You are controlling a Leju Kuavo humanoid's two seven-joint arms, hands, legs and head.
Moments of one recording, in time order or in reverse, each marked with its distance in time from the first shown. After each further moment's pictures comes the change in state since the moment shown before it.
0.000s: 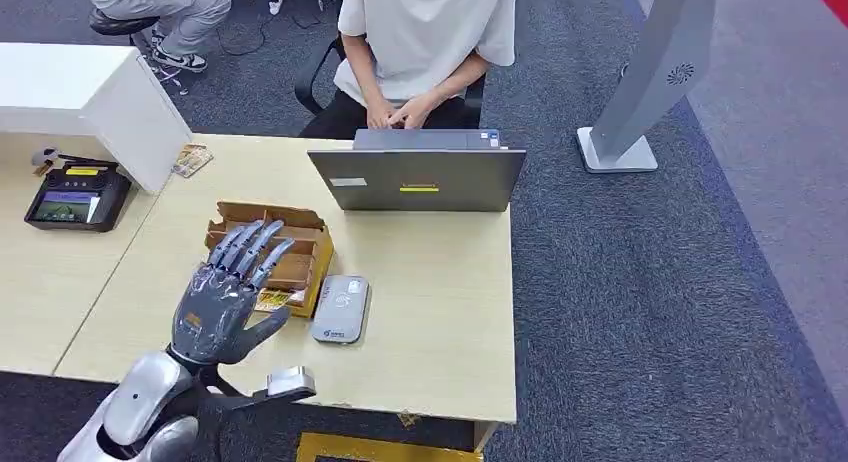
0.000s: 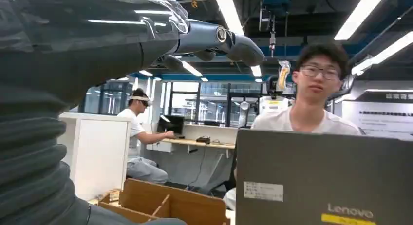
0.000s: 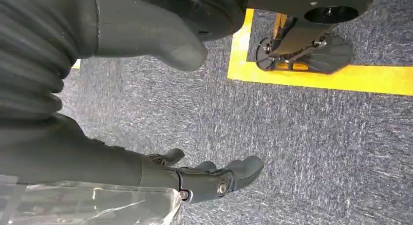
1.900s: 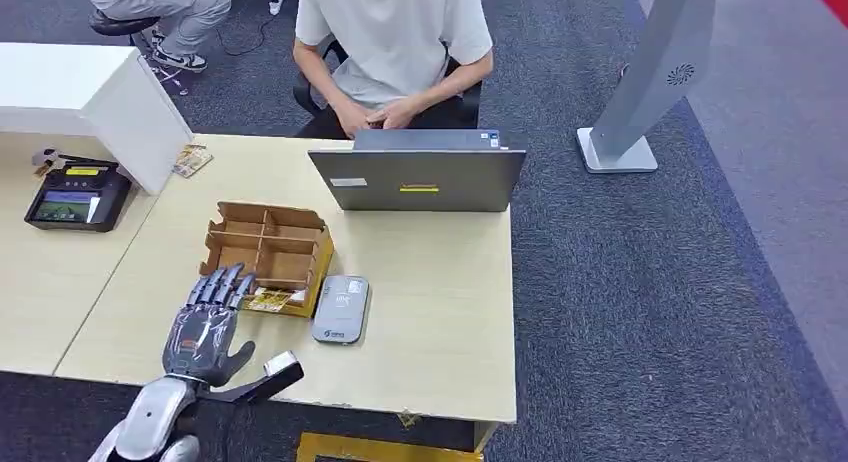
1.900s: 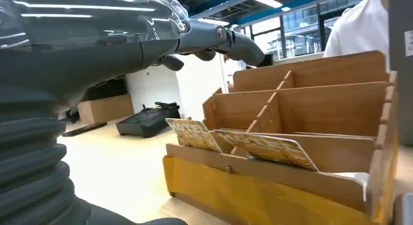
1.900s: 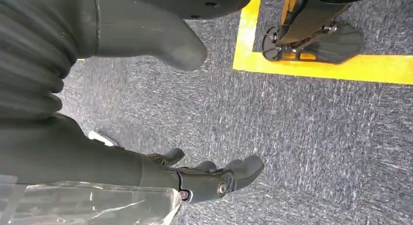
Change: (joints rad) left arm 0.075 -0.091 0.141 0.290 -0.129 -0.039 0.172; right arm 0.001 -0.029 -0.014 -0.003 0.035 0.021 0.014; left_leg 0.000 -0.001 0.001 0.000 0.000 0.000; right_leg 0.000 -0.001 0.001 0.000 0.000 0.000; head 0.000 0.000
